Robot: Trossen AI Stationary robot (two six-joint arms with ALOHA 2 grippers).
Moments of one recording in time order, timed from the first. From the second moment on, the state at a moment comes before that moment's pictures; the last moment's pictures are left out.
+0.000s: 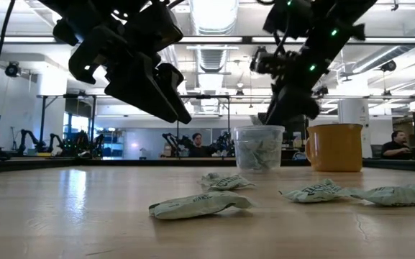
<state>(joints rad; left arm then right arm) -0.20 1.57 0.86 -0.01 -0.03 0.09 -0.02 1.52 0.86 -0.31 0.54 -0.14</state>
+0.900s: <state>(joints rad) -0.20 1.80 0.89 0.22 -0.03 0.23 0.37 1.16 0.85 -0.44 0.43 0.02</state>
